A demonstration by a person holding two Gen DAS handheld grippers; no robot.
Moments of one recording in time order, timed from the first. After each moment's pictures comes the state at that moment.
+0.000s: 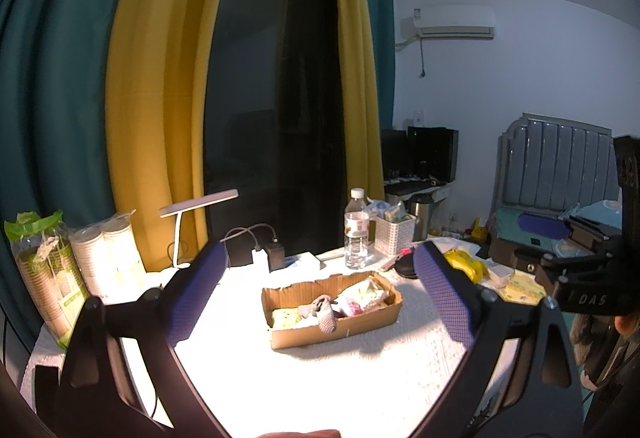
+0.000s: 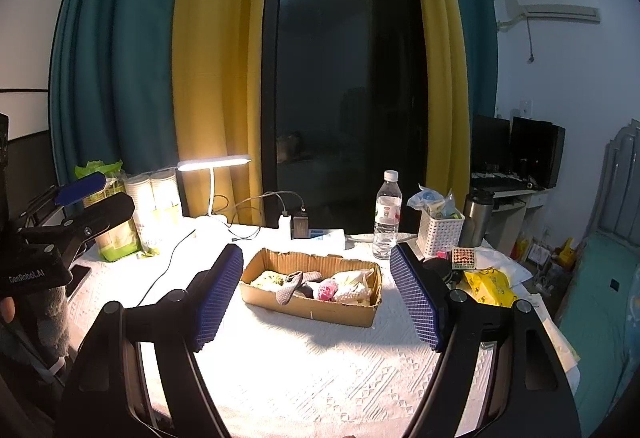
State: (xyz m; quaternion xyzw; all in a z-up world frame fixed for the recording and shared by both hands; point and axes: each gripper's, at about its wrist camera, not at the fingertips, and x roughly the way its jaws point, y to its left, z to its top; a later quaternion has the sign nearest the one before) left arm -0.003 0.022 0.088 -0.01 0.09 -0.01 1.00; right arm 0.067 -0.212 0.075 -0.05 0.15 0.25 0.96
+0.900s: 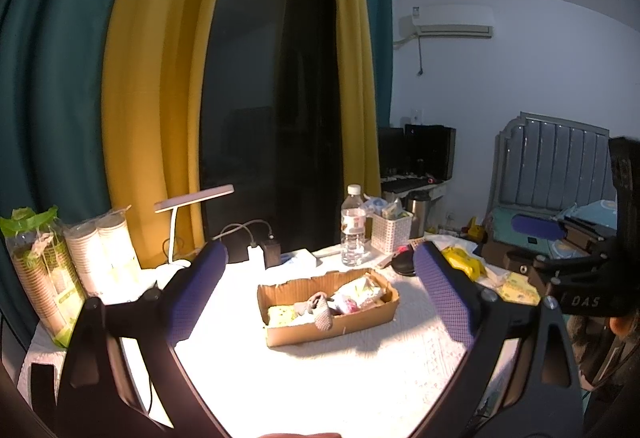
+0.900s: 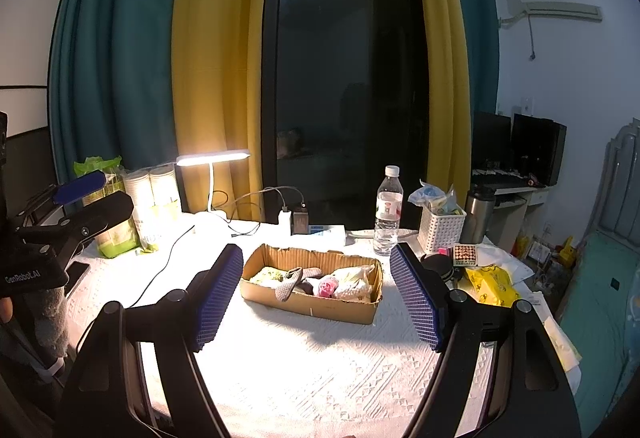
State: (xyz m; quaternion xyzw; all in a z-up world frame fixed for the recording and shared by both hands) left arm -0.008 0.012 0.088 -0.02 0.10 -0.01 1.00; right arm 0.069 -0.214 0.071 -0.06 0.15 0.25 0.95
